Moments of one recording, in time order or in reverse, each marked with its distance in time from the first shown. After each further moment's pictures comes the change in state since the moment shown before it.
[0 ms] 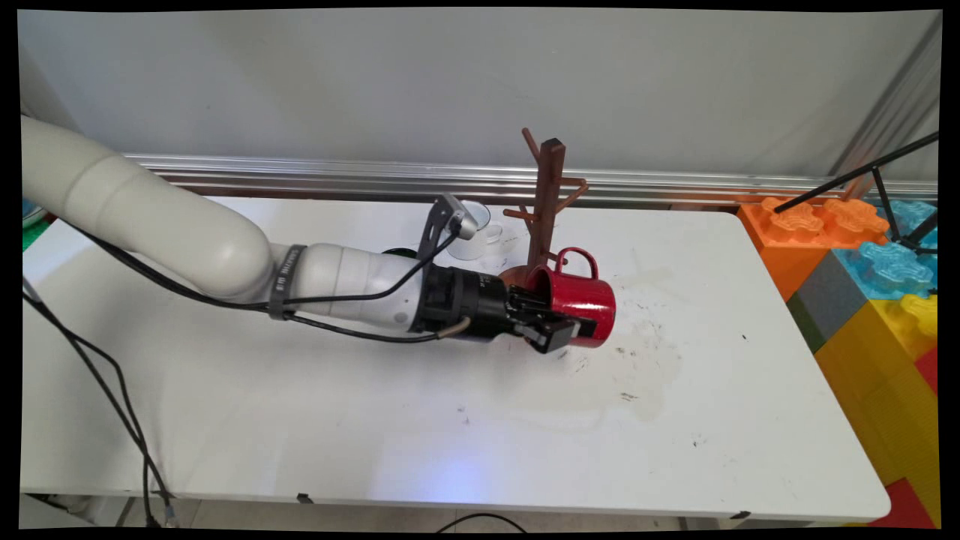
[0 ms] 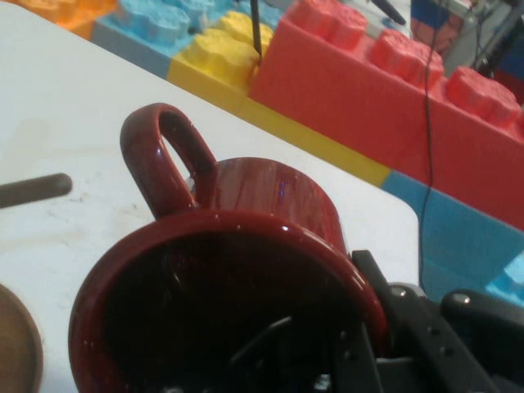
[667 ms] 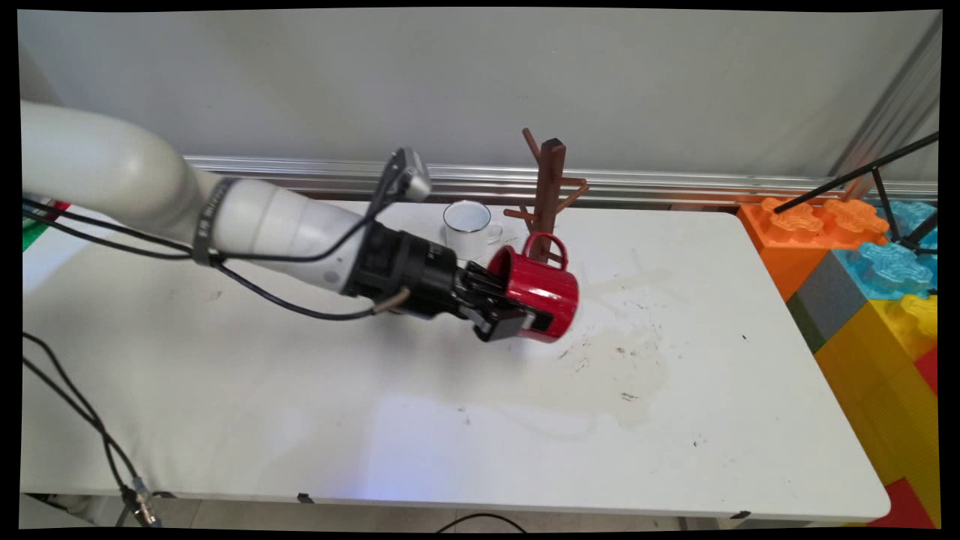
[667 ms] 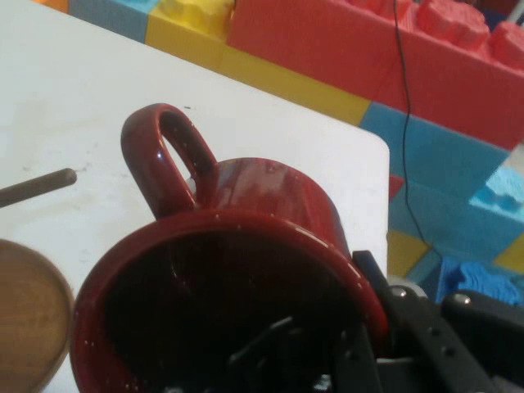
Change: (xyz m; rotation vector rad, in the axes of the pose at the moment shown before) arm 0.048 0.016 -0.069 -0.014 -0.142 0.105
